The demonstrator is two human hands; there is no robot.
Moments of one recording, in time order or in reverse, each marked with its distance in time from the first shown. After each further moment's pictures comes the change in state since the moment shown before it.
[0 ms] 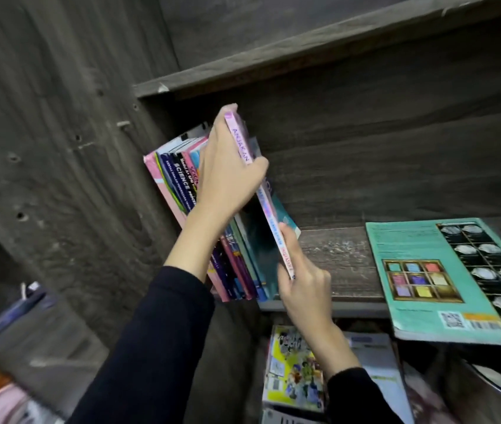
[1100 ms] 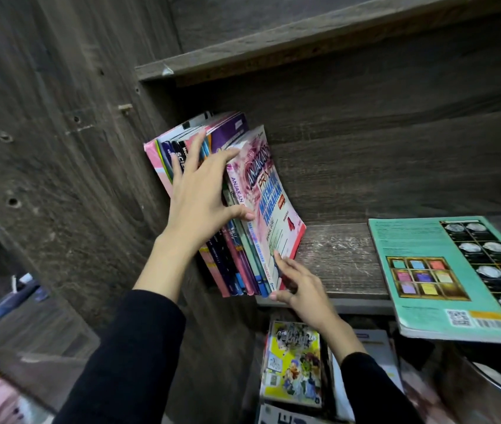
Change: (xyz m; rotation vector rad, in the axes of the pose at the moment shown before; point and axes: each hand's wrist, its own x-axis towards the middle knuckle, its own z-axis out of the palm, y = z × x) left_hand -0.026 -0.060 -0.020 0.466 -0.168 0.161; right_hand -0.031 0.052 0.029 0.239 -0.769 0.453
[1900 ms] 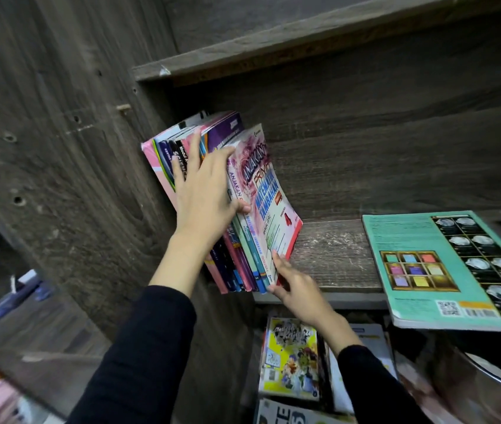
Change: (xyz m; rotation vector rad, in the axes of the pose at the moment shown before) left_hand -0.001 0.013 0.007 0.102 0.034 -0.088; right_hand -0.004 -0.005 0.001 -0.101 -0.120 0.018
